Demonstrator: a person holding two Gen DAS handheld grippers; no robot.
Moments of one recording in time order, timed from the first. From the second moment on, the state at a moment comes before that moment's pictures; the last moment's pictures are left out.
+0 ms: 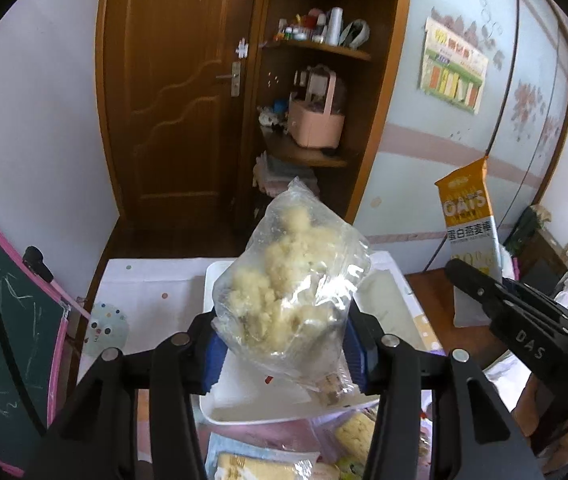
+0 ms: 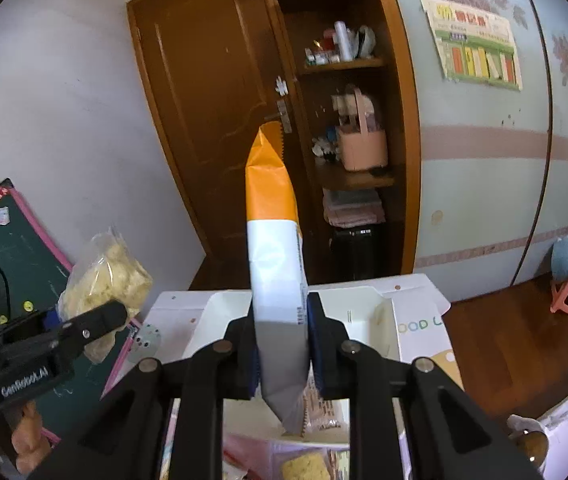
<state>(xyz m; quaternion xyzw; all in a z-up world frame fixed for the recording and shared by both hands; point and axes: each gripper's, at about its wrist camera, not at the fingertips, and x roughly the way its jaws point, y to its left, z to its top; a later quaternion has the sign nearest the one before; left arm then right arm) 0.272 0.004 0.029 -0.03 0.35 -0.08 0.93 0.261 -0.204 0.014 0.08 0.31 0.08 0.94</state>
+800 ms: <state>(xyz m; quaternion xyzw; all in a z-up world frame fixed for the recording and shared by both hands) 0.199 0.022 -0.033 -0.01 0.40 -0.09 0.91 0.202 -0.197 -0.067 0.06 0.41 0.09 0.91</state>
